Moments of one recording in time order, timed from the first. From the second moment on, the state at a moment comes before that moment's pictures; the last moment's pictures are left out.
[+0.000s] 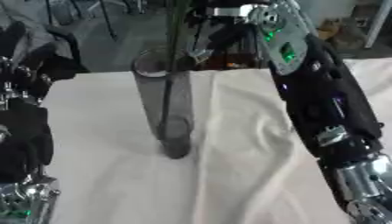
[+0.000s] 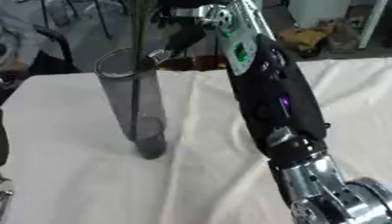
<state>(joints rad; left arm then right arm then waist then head) -0.38 0.15 0.00 -1.99 -0.03 -0.37 0.16 -1.44 -0.06 -0.10 -0.88 1.03 -0.19 0.79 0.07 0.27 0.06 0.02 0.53</state>
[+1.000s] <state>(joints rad) -0.38 0.15 0.00 -1.99 -0.03 -0.37 0.17 -1.32 -0.23 -0.10 -1.04 0.88 -0.19 0.83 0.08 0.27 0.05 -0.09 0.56</state>
